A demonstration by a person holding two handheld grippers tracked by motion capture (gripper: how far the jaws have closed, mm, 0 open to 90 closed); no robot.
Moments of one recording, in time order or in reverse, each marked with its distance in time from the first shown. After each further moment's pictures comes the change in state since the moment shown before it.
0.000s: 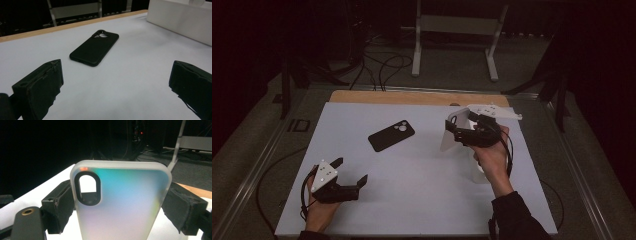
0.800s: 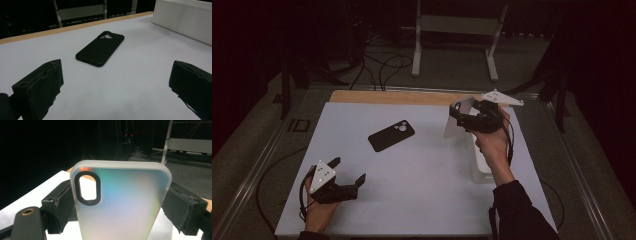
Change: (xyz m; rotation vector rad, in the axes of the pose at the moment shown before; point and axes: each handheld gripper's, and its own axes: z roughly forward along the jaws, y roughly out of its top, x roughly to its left) left arm 0.001 0.000 -0.001 -0.015 0.034 -0.010; right arm -0.021 0.021 0.015 -0.008 -0.067 0.013
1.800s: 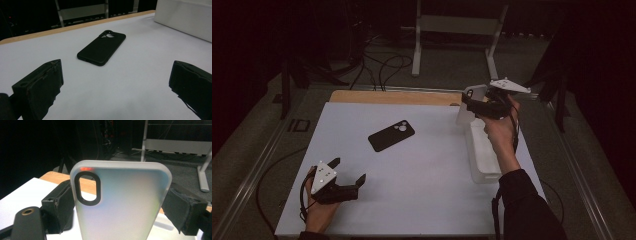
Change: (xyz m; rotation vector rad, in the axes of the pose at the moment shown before) left arm -0.001 -0.002 0.000 0.002 0.015 0.011; right arm -0.042 0.015 0.013 -0.003 -0.146 0.018
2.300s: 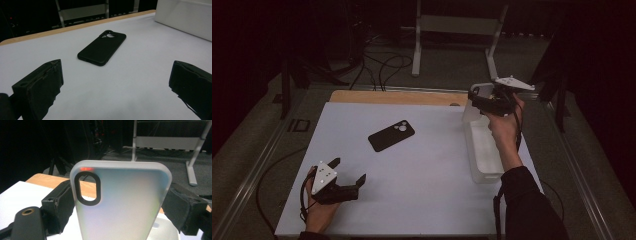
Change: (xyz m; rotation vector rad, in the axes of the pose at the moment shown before) left arm -0.001 0.000 0.000 0.001 0.006 0.010; right arm -0.020 0.001 0.007 0.014 -0.067 0.035
